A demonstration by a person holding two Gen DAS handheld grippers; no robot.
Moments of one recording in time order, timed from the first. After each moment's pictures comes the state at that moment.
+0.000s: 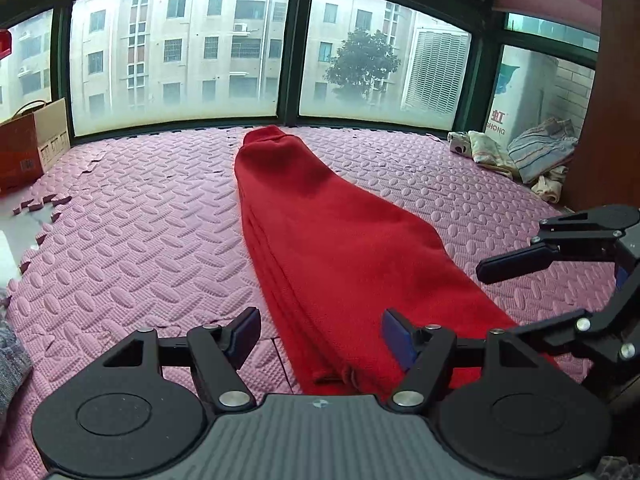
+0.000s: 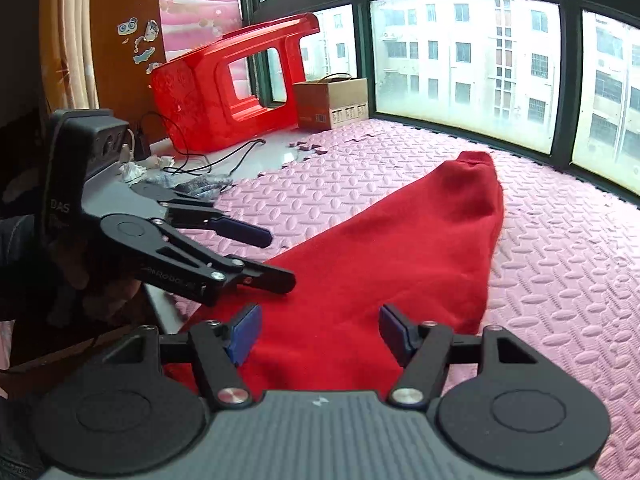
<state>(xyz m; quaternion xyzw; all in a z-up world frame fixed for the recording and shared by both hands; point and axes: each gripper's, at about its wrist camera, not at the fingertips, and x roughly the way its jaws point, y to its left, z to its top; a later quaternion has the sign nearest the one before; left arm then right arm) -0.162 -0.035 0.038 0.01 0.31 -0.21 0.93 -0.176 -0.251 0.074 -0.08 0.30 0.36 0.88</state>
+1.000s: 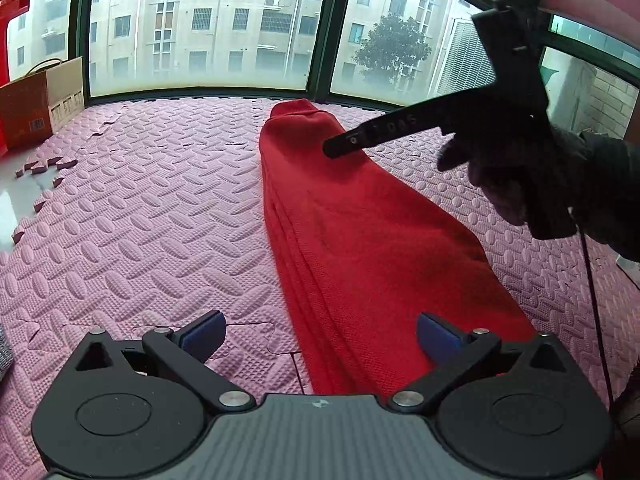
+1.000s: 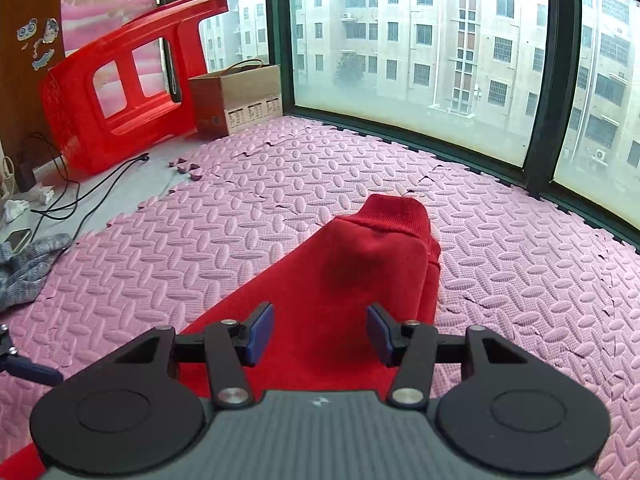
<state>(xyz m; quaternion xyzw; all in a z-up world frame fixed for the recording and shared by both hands) -0.130 -0.036 0.021 -0.02 0.36 -0.18 0.92 0.050 -0.211 0.054 -0.10 0.34 0.30 0.89</state>
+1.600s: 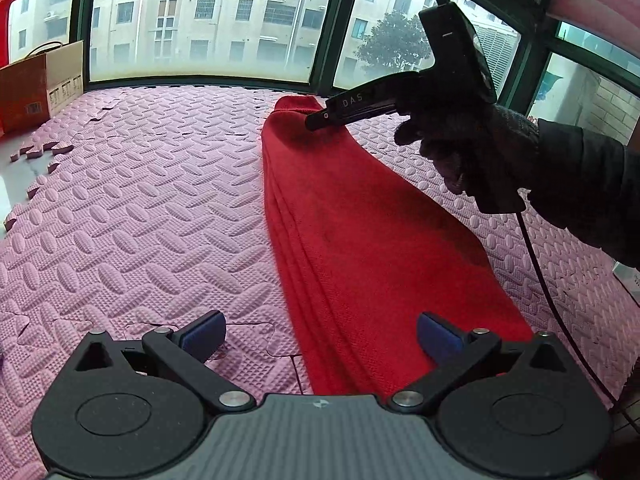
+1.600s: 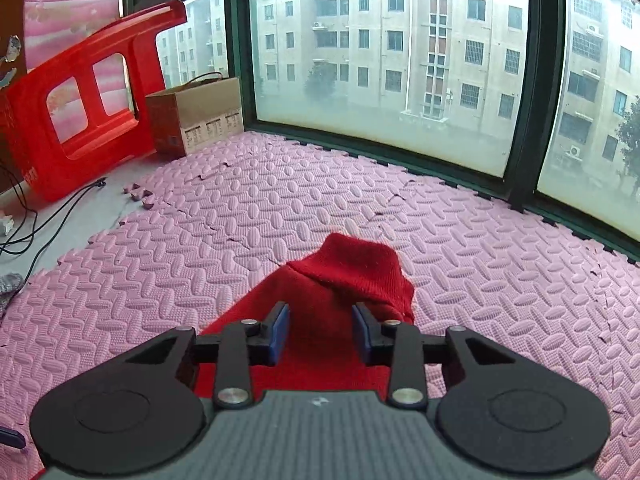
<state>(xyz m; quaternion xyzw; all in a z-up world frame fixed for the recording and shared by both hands) -0.124 -0.032 0.020 -0.04 0.37 -0.18 0.91 0.097 -0.202 0.050 -0.08 0.32 0.26 0.91</state>
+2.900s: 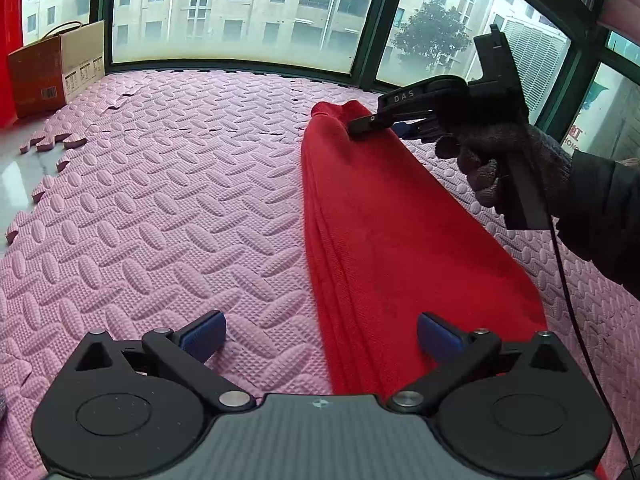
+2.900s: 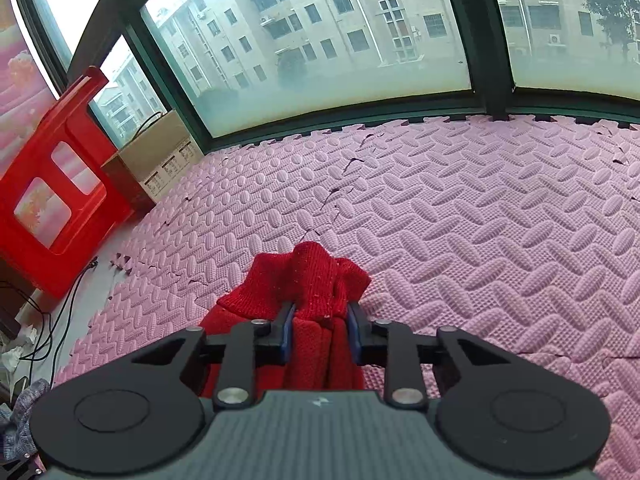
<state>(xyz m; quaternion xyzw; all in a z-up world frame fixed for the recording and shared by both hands) -0.065 -0.036 0.021 -0.04 0.40 -0.13 0.91 0.173 -0.250 0.014 0.11 0.39 0.25 0.88</state>
